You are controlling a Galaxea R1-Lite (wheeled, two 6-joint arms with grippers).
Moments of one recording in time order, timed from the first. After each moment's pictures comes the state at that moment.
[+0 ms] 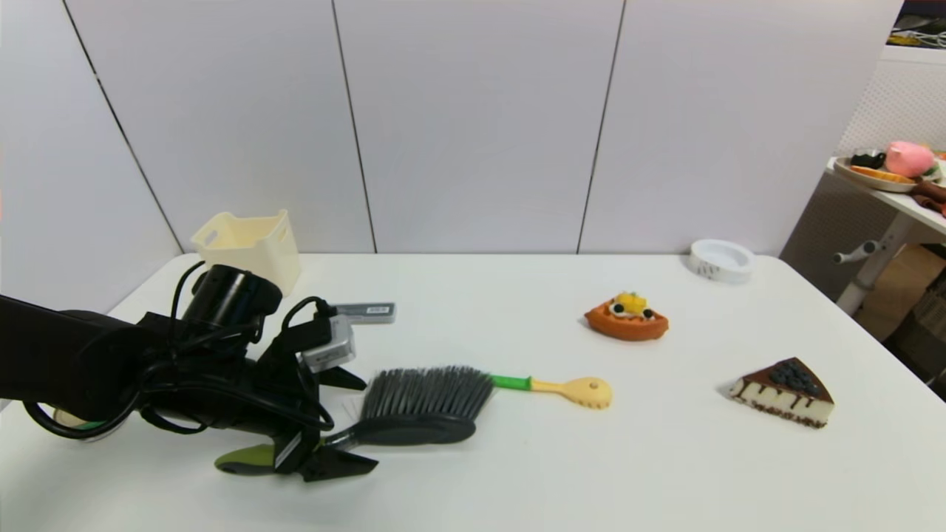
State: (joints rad) left arm -0.31 1.75 -0.79 0.02 -0.63 0.77; right arm 0.00 0.00 0.00 0.01 0.03 -0.12
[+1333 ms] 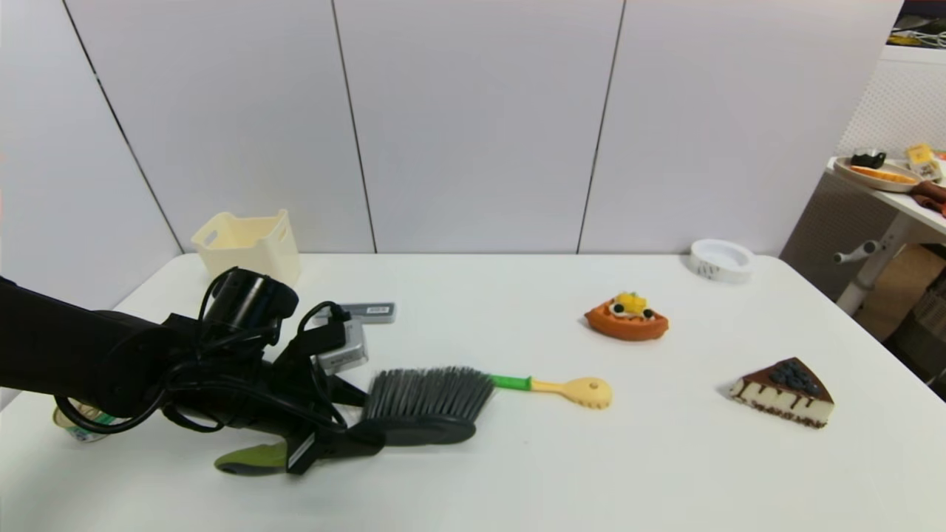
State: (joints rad) left arm -0.33 1.79 -0.81 0.01 -0.63 0.77; right arm 0.00 0.00 0.00 0.01 0.03 -0.12
